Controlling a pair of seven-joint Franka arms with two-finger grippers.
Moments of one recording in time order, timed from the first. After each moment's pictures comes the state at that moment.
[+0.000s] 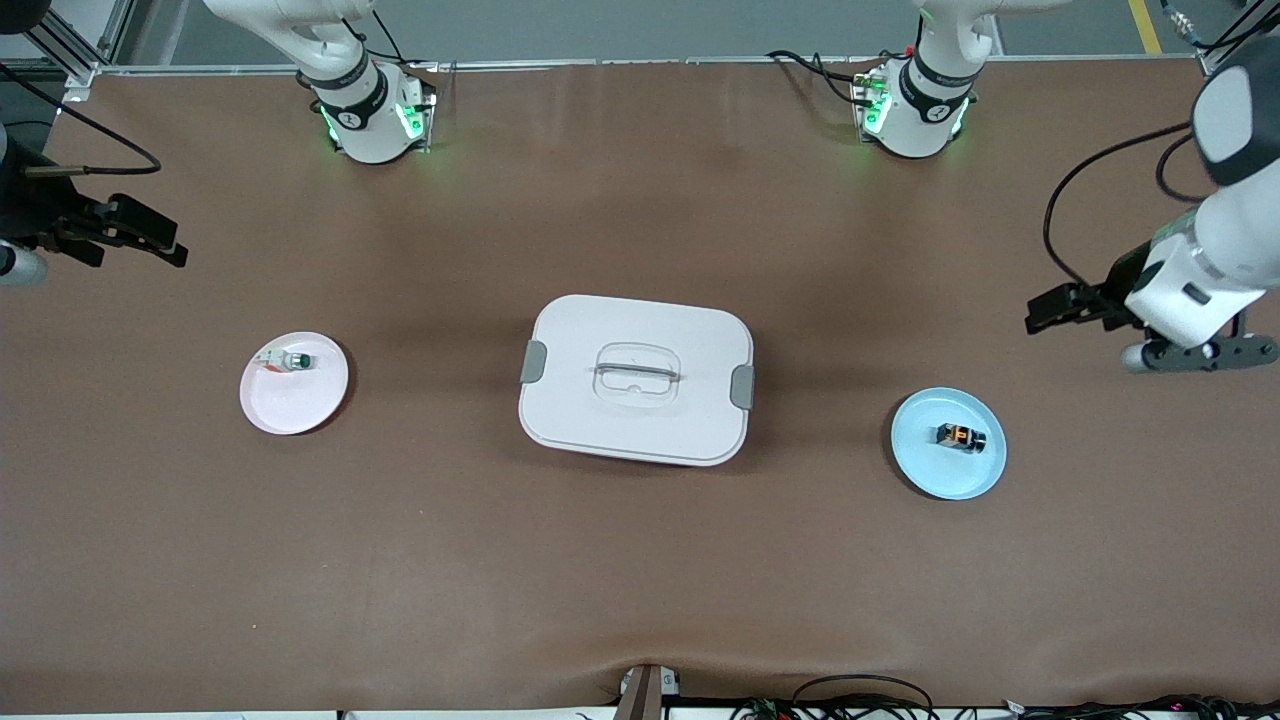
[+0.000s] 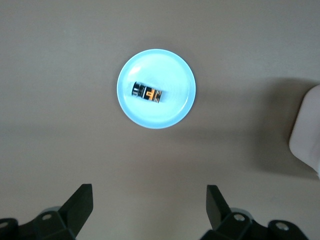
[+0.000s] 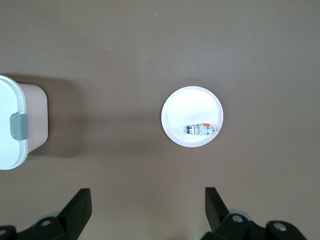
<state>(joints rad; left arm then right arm) 0.00 0.11 -0.05 -1.73 -0.04 1.78 -0.07 0.01 -0.03 -0.02 -1.59 0.05 1.52 0.03</state>
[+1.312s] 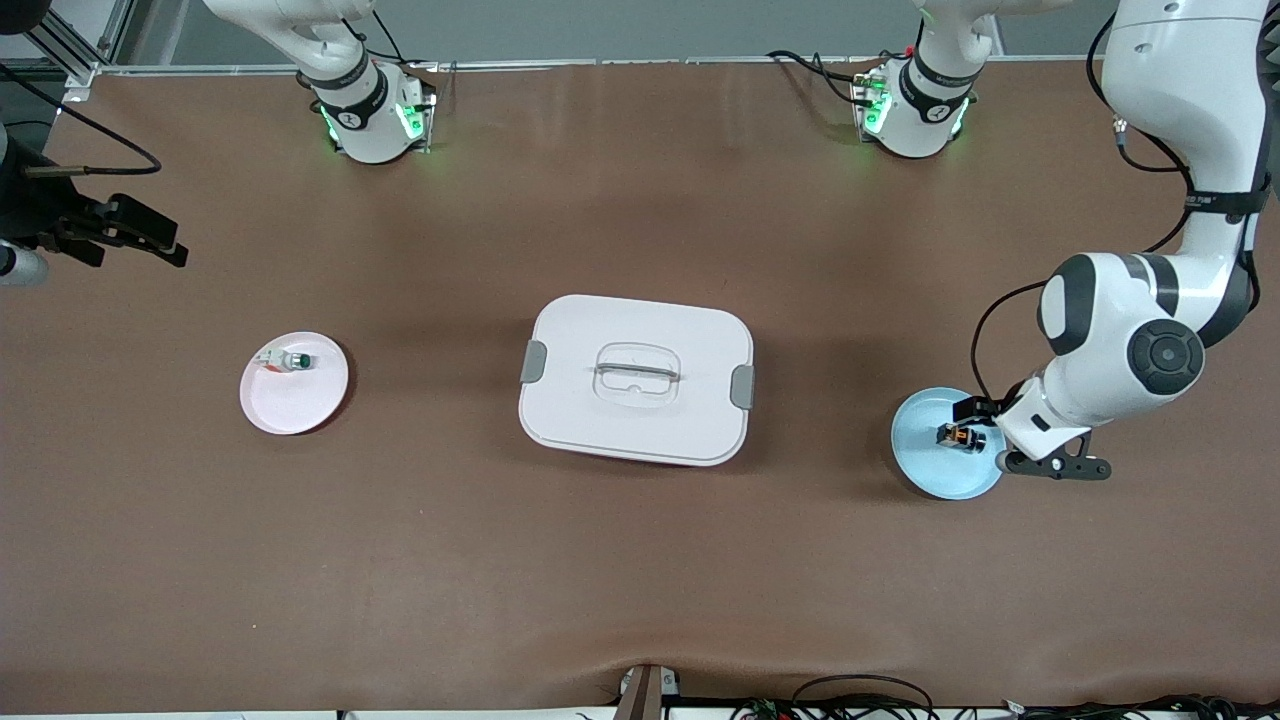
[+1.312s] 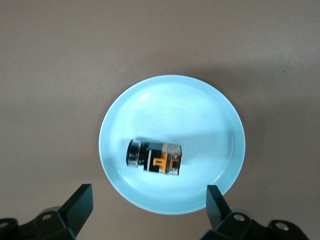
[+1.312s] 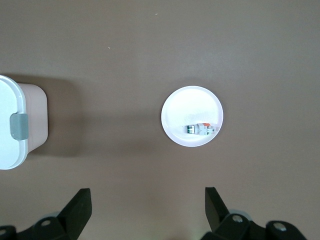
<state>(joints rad) 0.00 0.46 -0.05 -1.81 0.06 2.24 0.05 0.01 -0.03 -0.02 -1.59 0.05 1.51 0.03</state>
